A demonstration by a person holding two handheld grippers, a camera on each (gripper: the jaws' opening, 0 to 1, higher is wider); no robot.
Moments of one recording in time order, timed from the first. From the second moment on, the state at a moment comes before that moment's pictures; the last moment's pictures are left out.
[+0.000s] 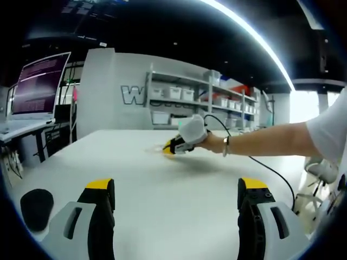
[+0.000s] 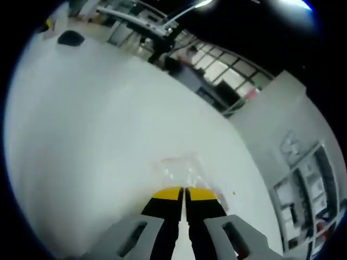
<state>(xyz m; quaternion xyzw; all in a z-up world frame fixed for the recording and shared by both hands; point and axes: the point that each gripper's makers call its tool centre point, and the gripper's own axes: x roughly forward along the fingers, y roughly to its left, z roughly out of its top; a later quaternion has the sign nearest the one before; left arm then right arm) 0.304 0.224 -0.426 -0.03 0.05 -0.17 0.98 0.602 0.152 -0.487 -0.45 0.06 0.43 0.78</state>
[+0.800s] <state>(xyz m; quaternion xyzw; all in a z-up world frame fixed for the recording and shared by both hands) 0.303 0.224 -0.424 -0.03 0.05 -0.17 0.98 0.604 0.124 -0.412 -0.25 0.03 0.38 0.89</state>
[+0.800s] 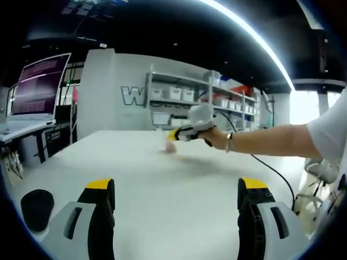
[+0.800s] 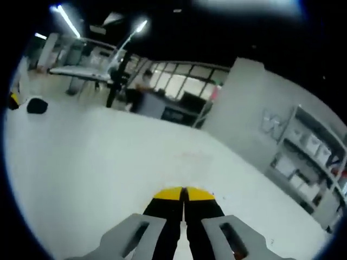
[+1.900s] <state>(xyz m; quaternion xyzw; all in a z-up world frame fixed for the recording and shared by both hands) 0.293 0.221 -0.418 -0.02 0.05 -0.17 0.98 0.601 0.106 -0.377 -0.19 0.01 0.36 0.91</state>
